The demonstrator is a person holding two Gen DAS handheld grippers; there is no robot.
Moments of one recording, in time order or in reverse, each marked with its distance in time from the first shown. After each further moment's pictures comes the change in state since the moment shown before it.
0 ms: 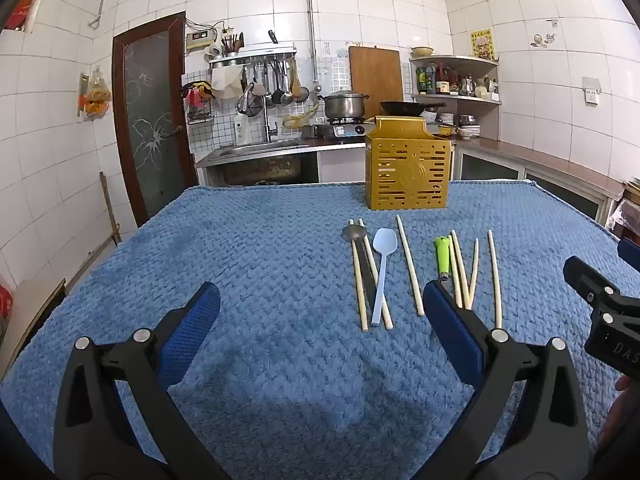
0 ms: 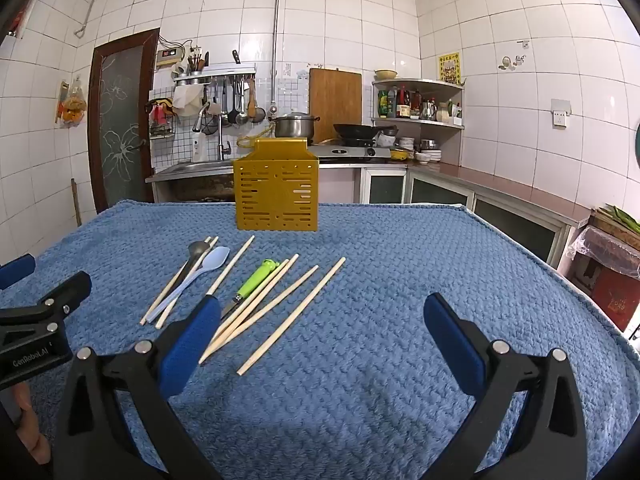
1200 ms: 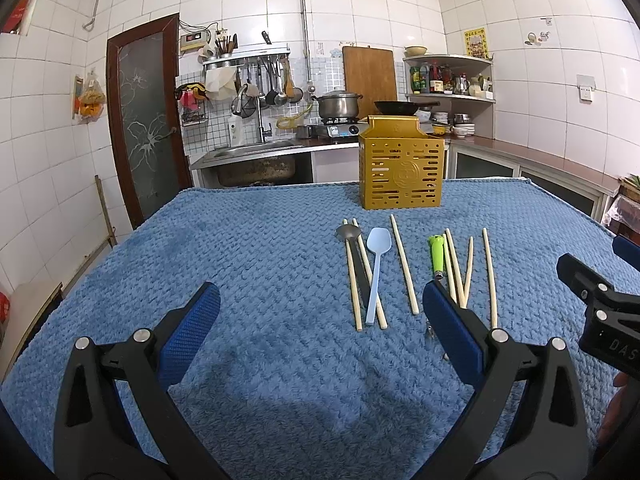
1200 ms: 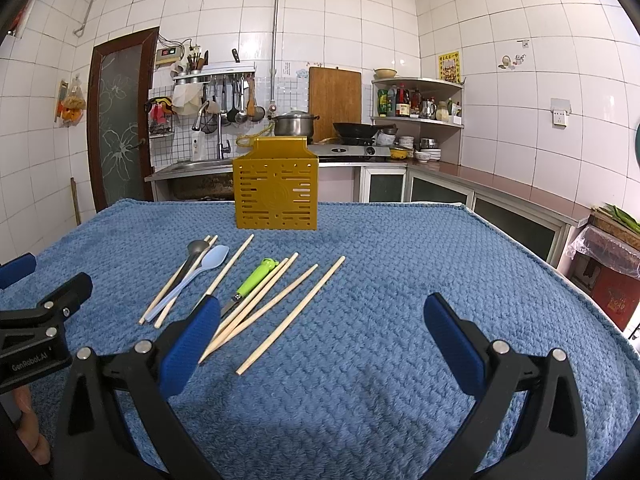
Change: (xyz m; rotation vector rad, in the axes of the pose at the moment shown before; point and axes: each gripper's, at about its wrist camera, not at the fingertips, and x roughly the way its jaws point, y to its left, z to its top) left arm -0.001 -0.002 -0.001 0.012 0.001 -0.016; right arm 0.001 0.000 0.000 -0.001 0.001 -0.002
